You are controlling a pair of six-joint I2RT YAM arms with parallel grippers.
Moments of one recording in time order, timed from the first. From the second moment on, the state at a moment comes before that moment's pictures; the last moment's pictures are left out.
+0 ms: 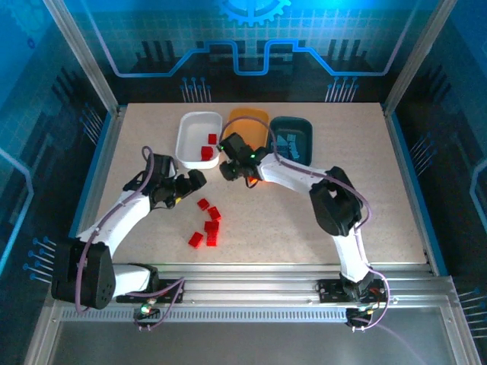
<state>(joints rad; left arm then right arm) -0.13 1.26 0.75 -0.45 0.28 -0.72 0.76 2.06 1.66 -0.50 0.13 0.19</state>
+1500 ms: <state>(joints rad) -0.38 1.58 0.83 -0.55 0.04 -0.72 0.67 1.65 1.38 -0.50 0.09 0.18</state>
